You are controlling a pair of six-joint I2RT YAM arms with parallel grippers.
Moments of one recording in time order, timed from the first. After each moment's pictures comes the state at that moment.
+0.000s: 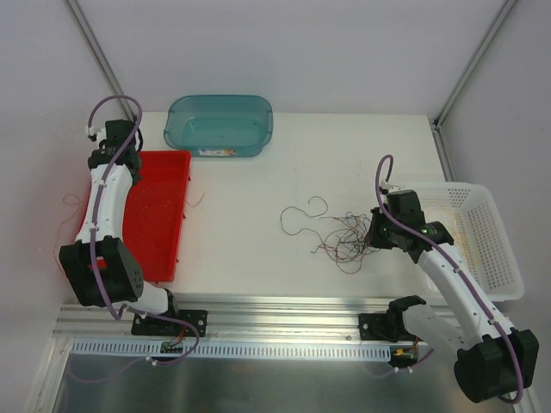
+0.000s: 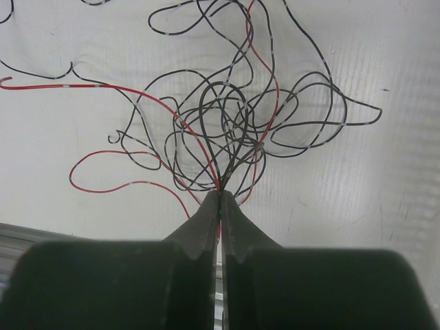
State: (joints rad) left arm 0.19 1.45 1.35 -0.87 -0.57 -0.27; right arm 0.29 0.92 0.73 -0.76 -0.05 0.33
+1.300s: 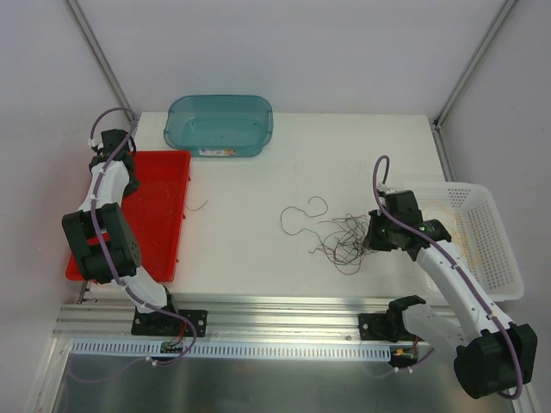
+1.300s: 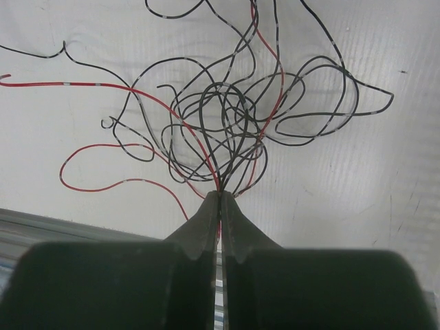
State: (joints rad) left arm 0.30 1.64 1.27 -0.65 -0.37 -0.22; right arm 0.29 0.95 0.74 -0.80 -0.08 0.33
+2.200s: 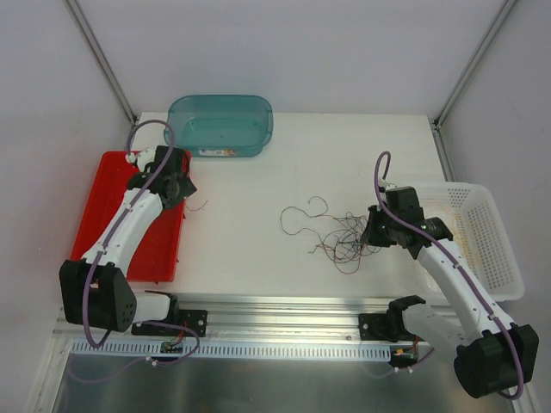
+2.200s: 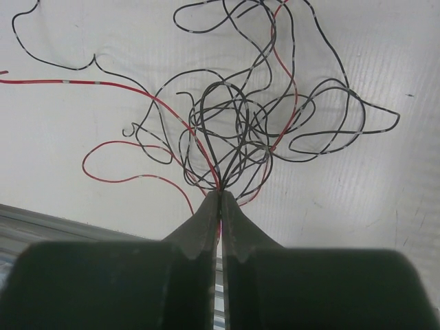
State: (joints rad) left arm -0.11 1.30 1.09 -0.79 -0.44 -0.71; right arm 0.29 0.95 0.77 -0.78 -0.10 0.33
